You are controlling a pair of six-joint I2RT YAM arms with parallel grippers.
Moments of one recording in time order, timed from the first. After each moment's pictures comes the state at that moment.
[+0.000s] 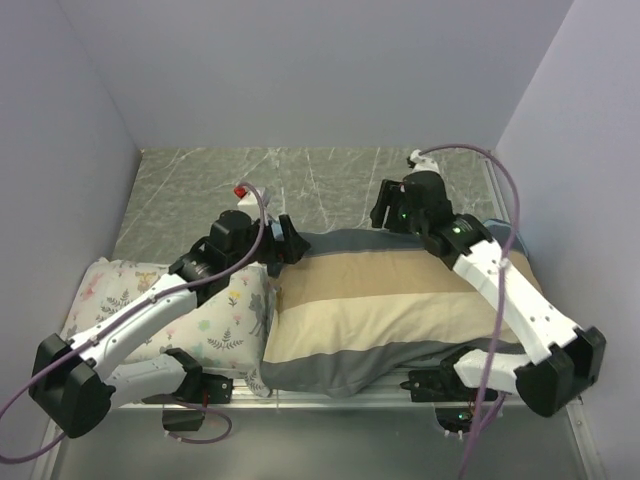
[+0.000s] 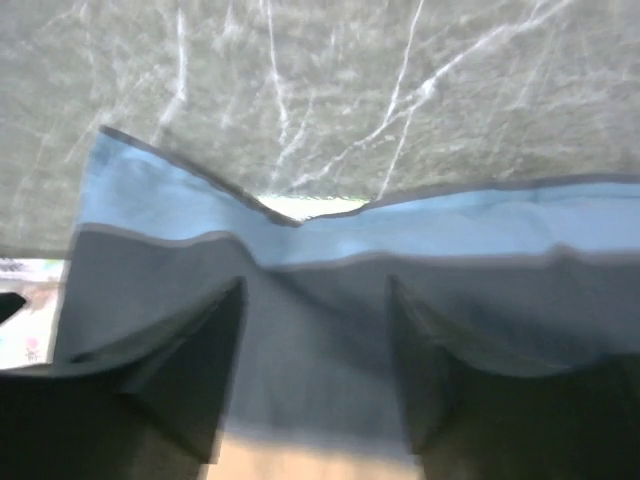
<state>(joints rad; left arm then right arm) -0.64 1.10 0.81 -0.14 0.03 -0.57 0.50 1.23 1.18 -0.56 0.19 0.49</state>
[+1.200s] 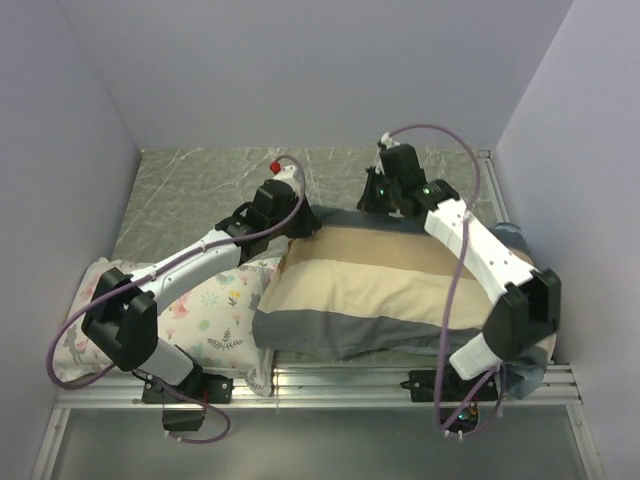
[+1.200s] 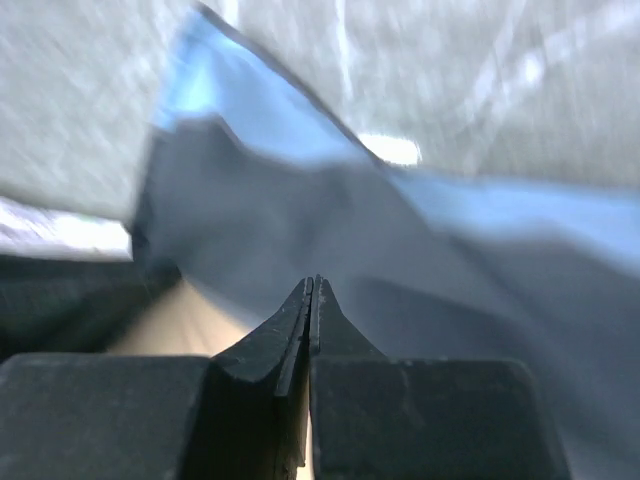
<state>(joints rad) -0.68 1.48 1.07 -0.12 0.00 -0.61 0.49 1.46 1.32 -0.60 0.00 0.48</state>
